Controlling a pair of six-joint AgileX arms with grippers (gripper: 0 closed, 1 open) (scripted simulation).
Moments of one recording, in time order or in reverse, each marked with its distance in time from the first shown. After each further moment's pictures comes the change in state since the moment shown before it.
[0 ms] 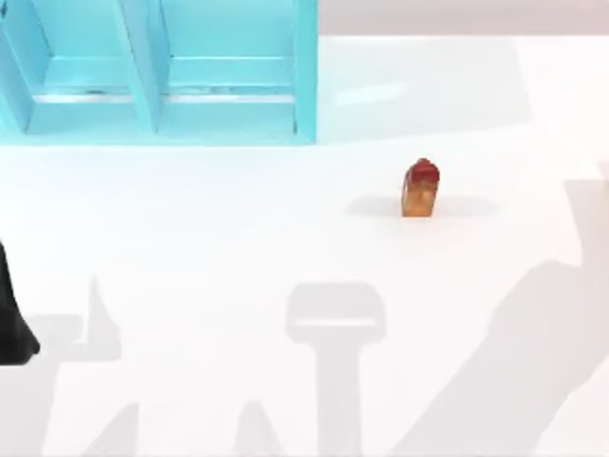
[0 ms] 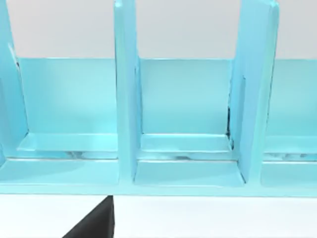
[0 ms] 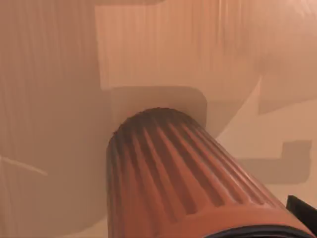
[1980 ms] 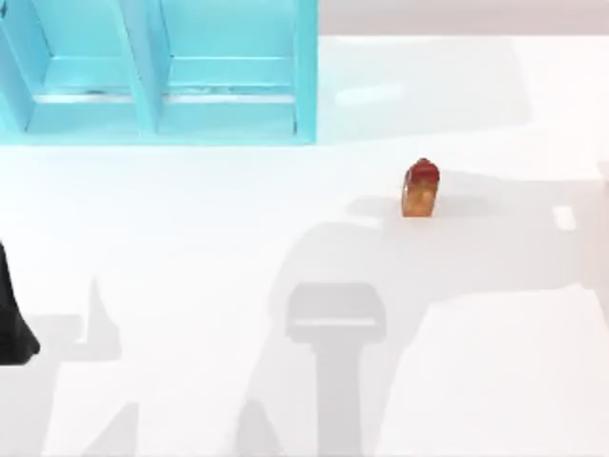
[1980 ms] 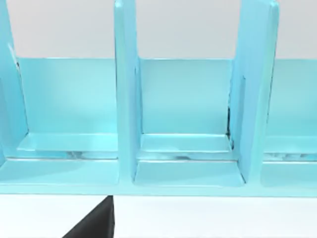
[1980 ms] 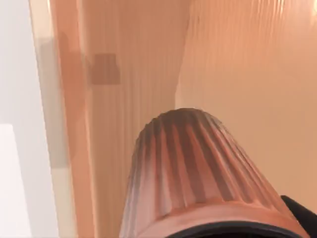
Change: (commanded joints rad) left arm 0.000 0.000 0.000 0.000 0.000 0.000; right arm 0.159 0.046 0.521 -0.482 0.017 0.128
